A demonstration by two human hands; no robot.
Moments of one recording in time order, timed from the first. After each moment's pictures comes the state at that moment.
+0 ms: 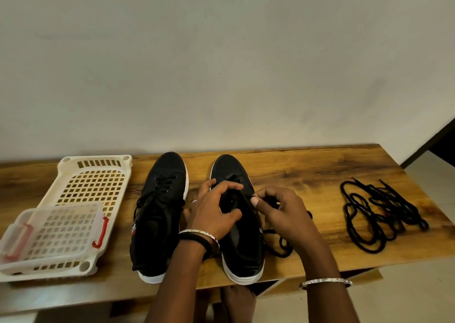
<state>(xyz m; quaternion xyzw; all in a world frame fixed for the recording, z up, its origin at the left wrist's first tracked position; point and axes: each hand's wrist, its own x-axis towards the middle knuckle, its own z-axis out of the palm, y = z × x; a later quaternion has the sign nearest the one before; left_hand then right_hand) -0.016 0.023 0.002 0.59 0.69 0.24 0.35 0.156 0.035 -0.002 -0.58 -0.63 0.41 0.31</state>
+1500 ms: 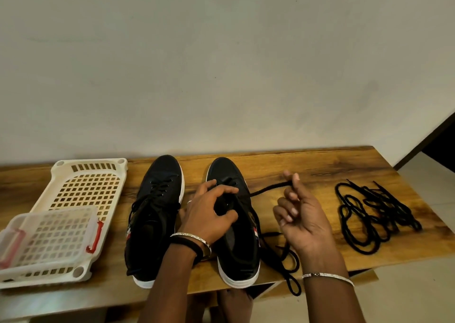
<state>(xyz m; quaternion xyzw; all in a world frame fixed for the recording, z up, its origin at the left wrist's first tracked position) -0.020 0.023 0.005 0.61 0.68 0.24 0.34 0.173 0.043 0.002 -0.38 -0.09 0.69 0.60</state>
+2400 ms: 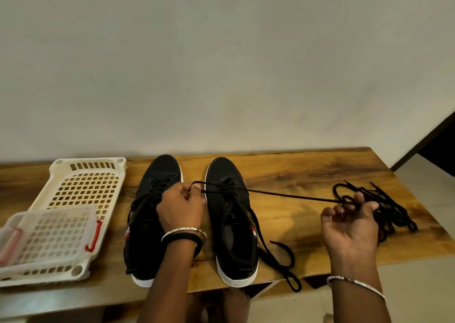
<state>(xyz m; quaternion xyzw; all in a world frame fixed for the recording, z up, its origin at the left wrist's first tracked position) -0.029 0.030 -0.005 0.34 0.77 0.47 0.27 0.236 0.032 0.002 -0.41 0.04 0.50 0.77</state>
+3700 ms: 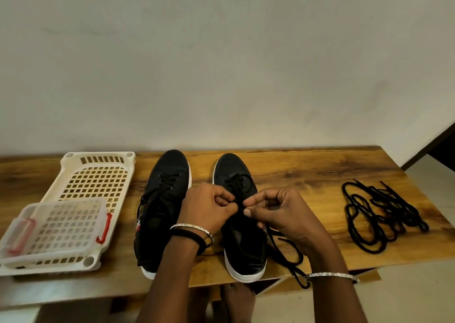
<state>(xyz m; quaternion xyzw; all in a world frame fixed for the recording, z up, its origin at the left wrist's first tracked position) -0.033 0.022 0.009 0.59 0.67 0.30 0.33 0.156 0.028 0.015 -0.50 -0.56 0.58 0.33</state>
